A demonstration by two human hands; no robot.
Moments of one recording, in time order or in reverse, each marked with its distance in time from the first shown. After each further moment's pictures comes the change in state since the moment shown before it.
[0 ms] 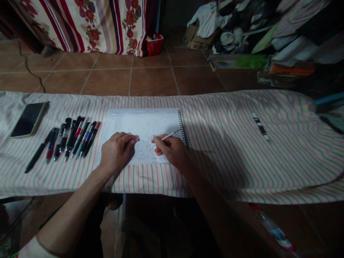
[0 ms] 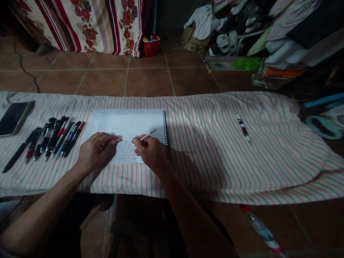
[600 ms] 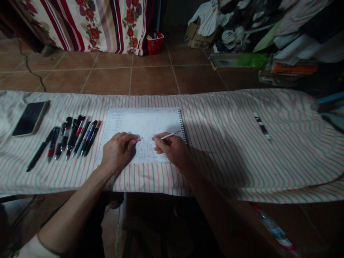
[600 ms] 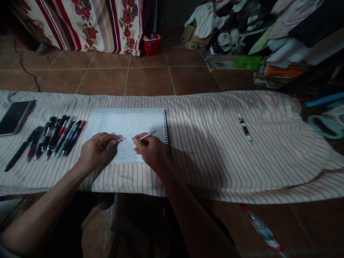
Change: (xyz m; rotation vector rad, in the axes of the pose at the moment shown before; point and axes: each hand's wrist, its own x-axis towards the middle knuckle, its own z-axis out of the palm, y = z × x) left_hand -0.002 0.000 0.001 0.000 -0.033 -0.007; right_hand 0.003 0.009 0.002 0.051 -0.008 -0.014
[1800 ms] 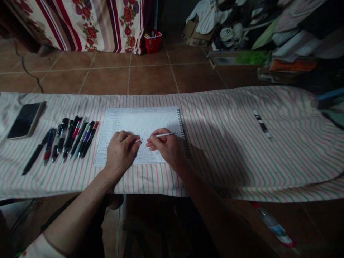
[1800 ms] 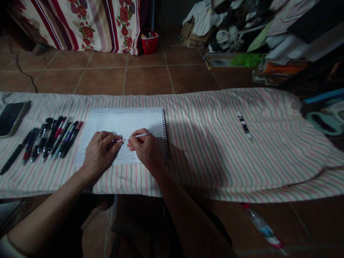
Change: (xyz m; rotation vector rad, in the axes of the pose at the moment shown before) left_hand 0.001 0.004 0.018 0.151 0.150 0.147; right_hand 0.011 0.002 0.016 0.221 0.039 -0.032
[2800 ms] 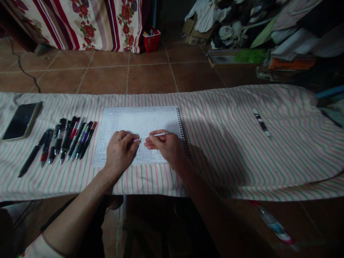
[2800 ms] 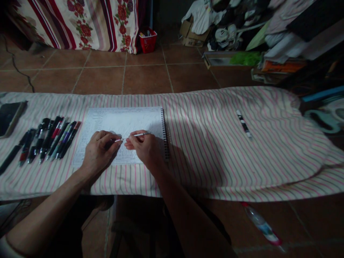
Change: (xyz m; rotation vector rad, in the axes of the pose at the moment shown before) left_hand 0.003 0.001 0.002 -0.075 0.000 -0.036; right_hand 0.000 -0.004 0.001 0.152 -0.014 0.102
